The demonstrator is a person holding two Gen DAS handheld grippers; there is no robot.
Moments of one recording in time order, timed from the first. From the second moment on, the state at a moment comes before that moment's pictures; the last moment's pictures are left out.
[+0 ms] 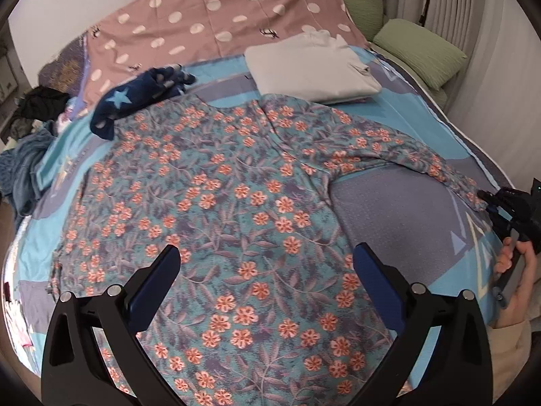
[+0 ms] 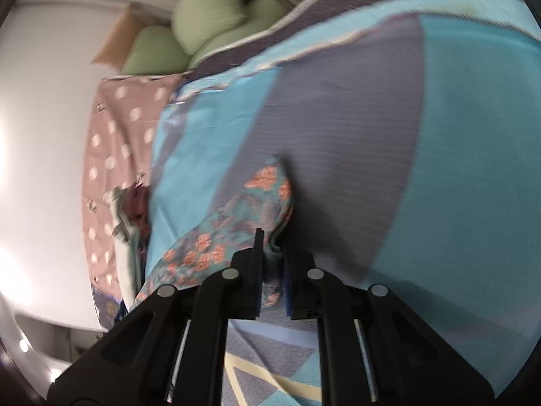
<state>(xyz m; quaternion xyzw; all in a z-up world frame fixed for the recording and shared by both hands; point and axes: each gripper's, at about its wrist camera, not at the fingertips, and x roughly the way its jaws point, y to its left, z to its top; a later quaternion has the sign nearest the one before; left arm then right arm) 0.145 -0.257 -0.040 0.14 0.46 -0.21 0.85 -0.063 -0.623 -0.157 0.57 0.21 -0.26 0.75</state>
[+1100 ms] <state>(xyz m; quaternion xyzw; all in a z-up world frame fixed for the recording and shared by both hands) 0.245 -0.353 -0.101 -0.20 0.61 -0.47 0.61 0.062 -0.317 -0.063 -0.09 0.29 -0.17 0.94</state>
